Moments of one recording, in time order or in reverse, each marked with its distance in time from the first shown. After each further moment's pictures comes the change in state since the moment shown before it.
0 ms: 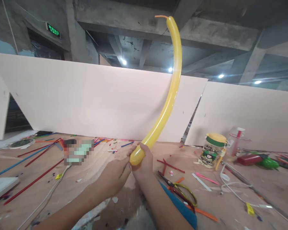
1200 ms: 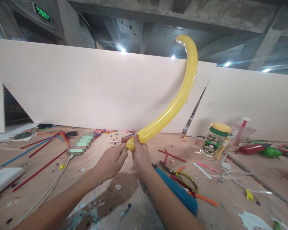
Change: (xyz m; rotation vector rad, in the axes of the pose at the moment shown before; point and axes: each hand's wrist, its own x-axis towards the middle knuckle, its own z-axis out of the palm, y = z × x) left_hand 0.004 -0.013 -0.004 -0.039 0.065 -0.057; right_hand 0.000 0.017 -0.004 -0.416 -0.093 -0.138
